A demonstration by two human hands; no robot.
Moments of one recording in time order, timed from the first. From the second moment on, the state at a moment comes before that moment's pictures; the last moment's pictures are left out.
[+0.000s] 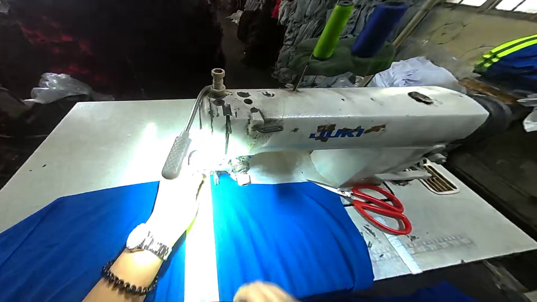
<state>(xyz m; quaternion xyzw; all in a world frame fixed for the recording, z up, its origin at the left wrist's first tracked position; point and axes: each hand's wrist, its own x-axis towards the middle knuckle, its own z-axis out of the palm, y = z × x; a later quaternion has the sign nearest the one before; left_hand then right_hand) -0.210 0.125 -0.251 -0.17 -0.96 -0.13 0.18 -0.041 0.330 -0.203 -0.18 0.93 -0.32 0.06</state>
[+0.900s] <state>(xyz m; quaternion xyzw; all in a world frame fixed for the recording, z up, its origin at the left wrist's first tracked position) -0.172 0.139 -0.264 -0.16 -0.96 -0.16 0.15 -0.123 0.397 -0.251 -0.20 0.98 -0.07 -0.06</state>
